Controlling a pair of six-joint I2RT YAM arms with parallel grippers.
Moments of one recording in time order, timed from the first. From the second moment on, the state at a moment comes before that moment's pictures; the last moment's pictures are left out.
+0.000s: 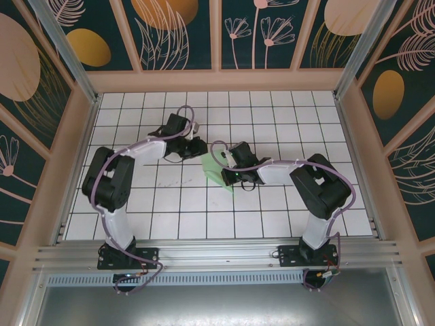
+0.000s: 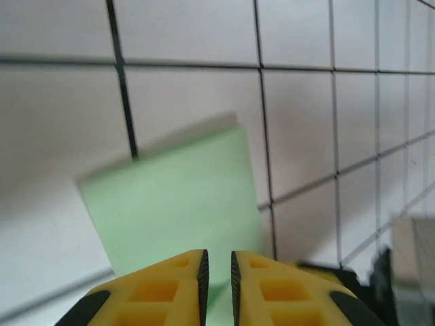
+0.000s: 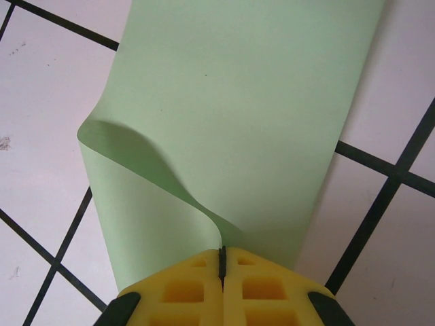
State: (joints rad) left arm -0.42 1.85 1.15 -0.22 0.52 -0.60; right arm 0.69 1.79 0.89 -0.04 -0.19 0.28
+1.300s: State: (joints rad) left arm -0.55 1.89 0.96 -0.09 0.54 -0.71; right arm 0.69 1.81 0.91 -0.05 -0.20 0.26
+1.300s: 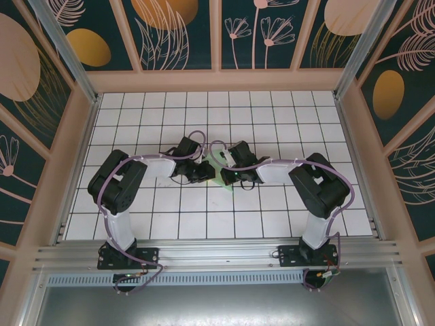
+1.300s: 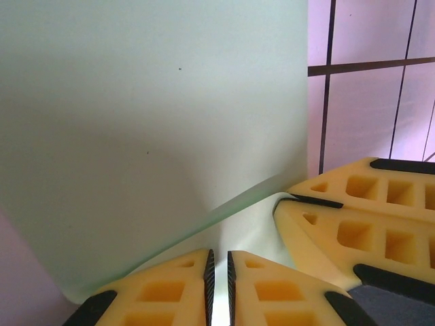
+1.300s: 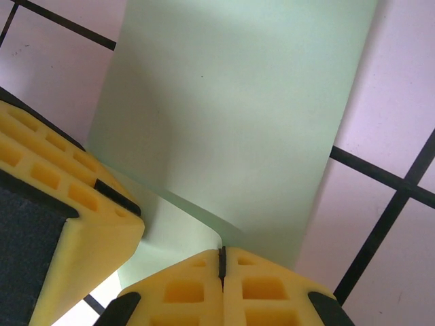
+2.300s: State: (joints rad) left arm -0.55 1.89 0.96 -0.09 0.52 -0.71; right arm 0.65 1.65 0.97 -0.25 -0.50 0.38
